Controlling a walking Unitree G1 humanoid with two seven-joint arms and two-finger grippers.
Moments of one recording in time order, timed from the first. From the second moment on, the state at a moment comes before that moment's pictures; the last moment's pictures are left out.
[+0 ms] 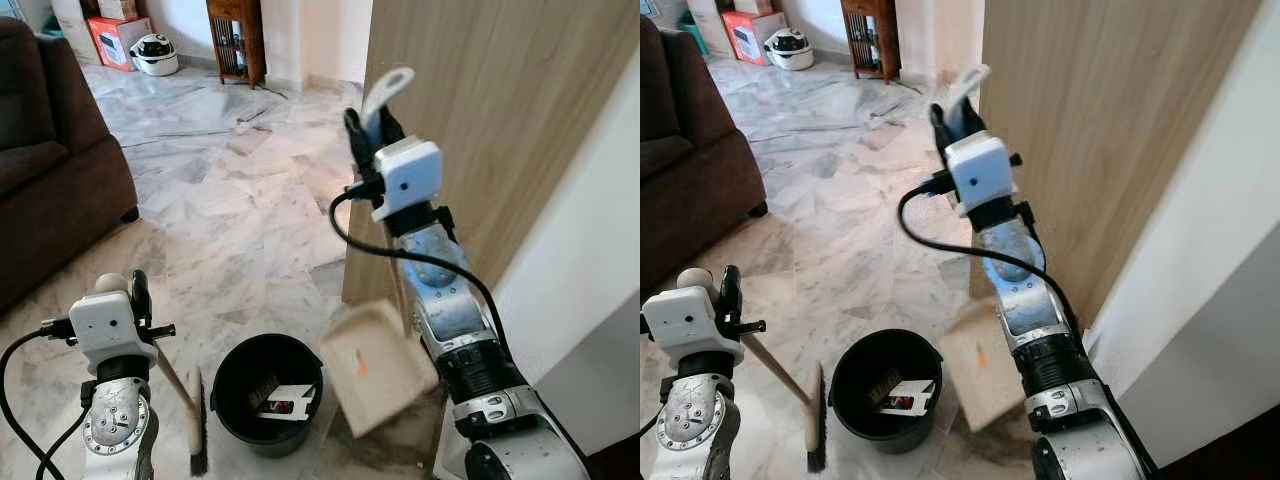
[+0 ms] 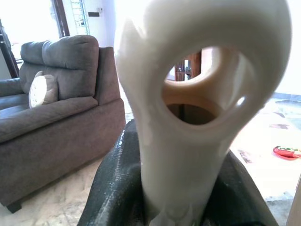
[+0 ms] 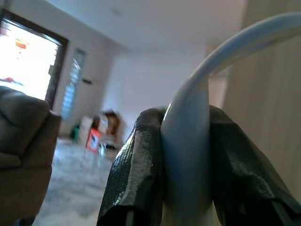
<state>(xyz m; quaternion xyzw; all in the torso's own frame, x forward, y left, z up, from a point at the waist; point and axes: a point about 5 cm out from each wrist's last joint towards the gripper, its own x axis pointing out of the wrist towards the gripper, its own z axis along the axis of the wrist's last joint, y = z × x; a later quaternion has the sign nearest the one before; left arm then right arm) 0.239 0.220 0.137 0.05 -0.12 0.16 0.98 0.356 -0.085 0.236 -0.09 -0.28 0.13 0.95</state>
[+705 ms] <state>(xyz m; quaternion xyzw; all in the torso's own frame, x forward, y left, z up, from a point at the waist) 0.241 0.222 0.141 0.05 -0.13 0.17 0.98 0.366 -0.116 0.221 0.01 -0.20 0.04 0.98</state>
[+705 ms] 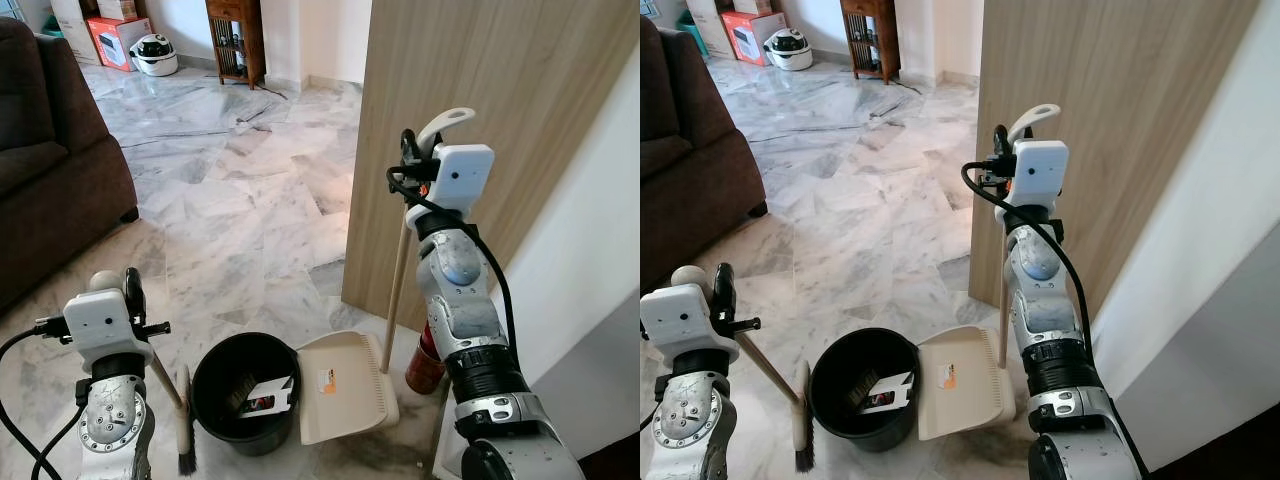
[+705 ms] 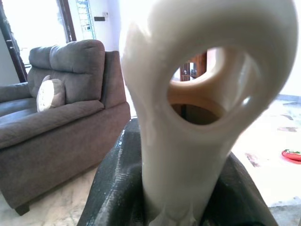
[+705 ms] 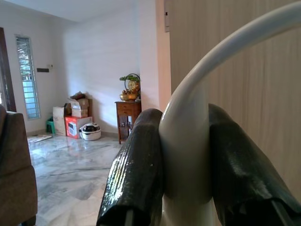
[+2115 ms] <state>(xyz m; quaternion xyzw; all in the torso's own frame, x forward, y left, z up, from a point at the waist) 0.243 0.212 0.140 0.04 -0.13 0.16 0.98 0.361 -0.139 0.216 -0.04 -0.27 -0.04 0.96</state>
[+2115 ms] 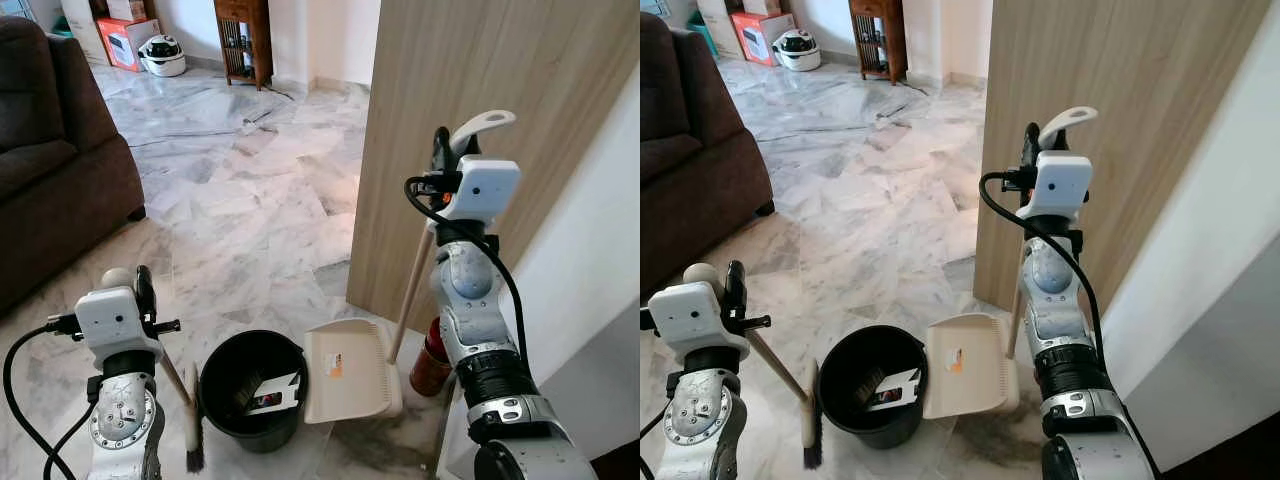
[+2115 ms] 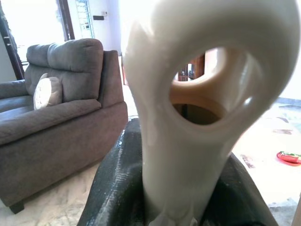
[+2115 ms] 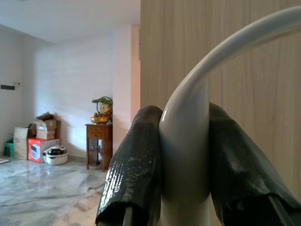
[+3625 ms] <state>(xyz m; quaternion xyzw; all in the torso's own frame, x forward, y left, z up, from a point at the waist) 0.247 0.204 0.143 0.03 -0.14 0.14 0.98 0.362 -0.136 0.211 -0.05 -0.27 -0.02 0.96</state>
